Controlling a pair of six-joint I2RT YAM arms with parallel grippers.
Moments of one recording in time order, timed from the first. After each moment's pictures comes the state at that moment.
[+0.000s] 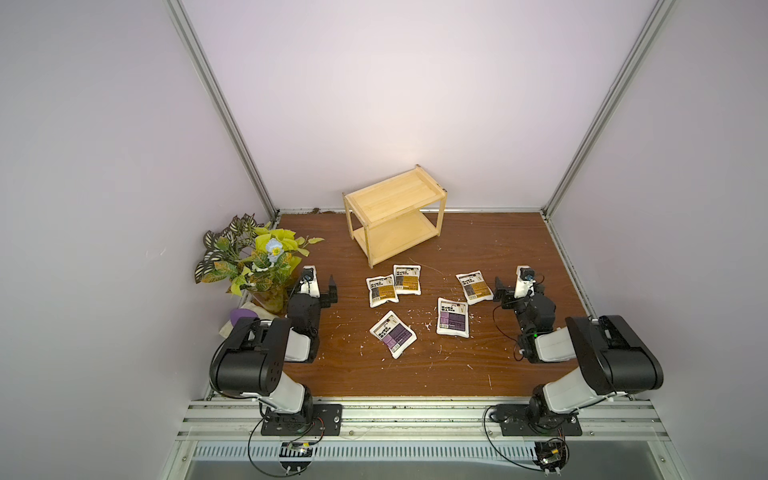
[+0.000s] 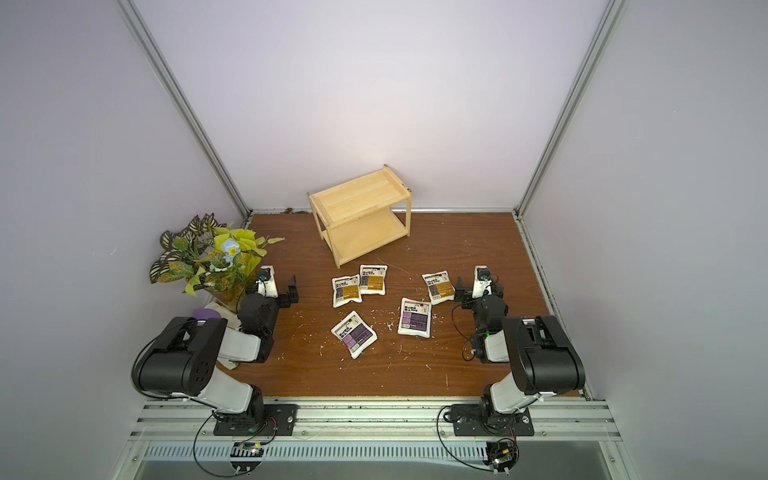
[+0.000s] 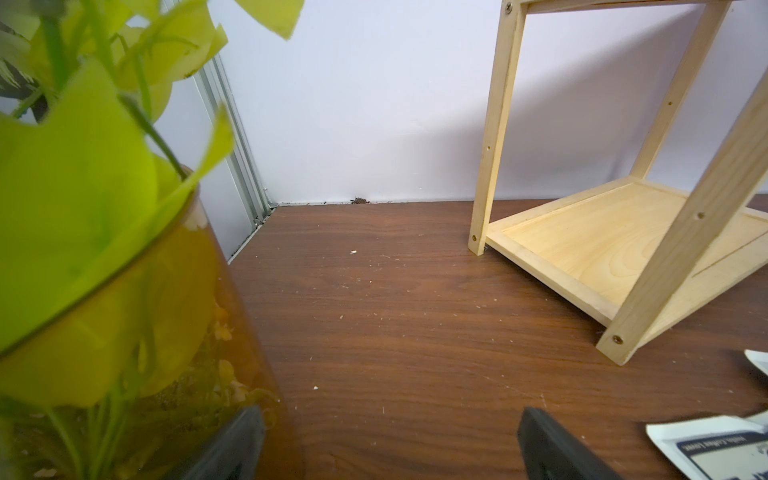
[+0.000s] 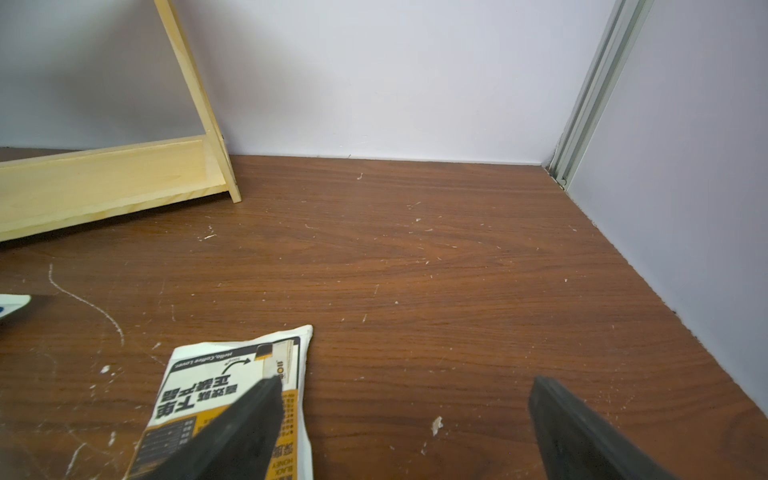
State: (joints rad) left arm -0.02 1.55 0.20 1.20 -0.13 0.05; right arm 0.06 1.56 0.21 1.18 0.07 -0.01
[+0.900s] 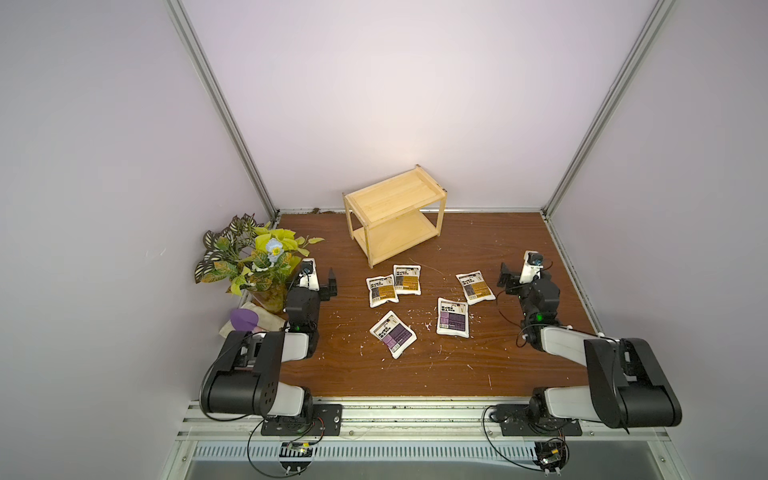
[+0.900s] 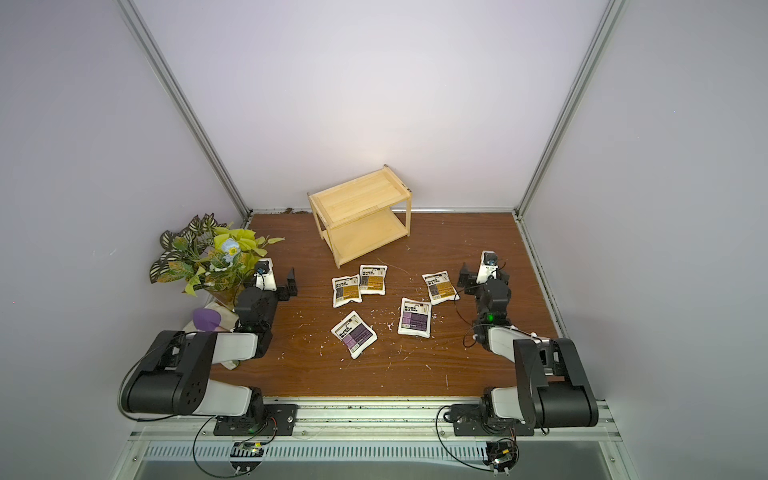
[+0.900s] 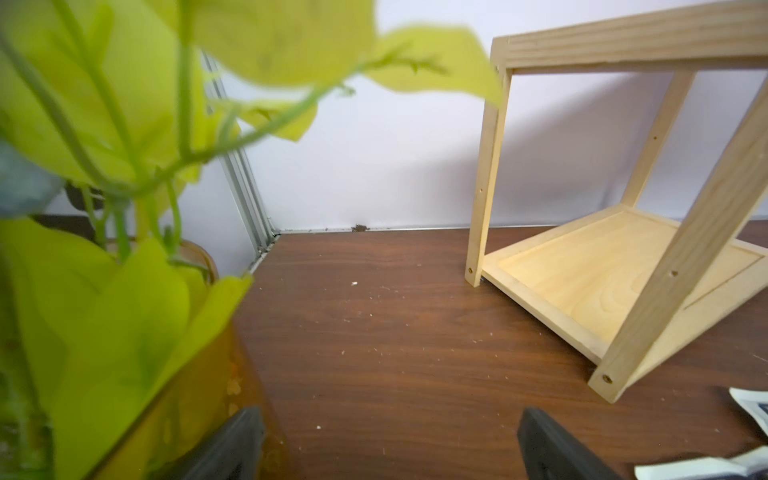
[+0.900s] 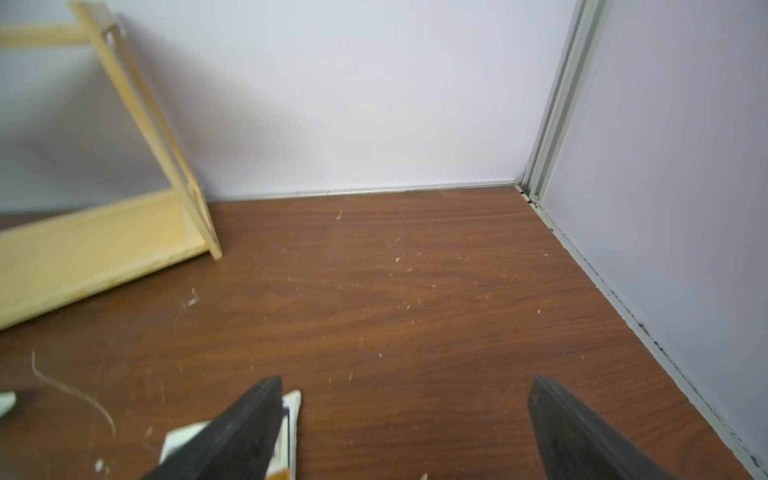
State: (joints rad) left arm -0.06 1.40 0.27 1.03 -0.15 0.07; right arm 0.06 1.34 0.40 0.77 0.16 0.10
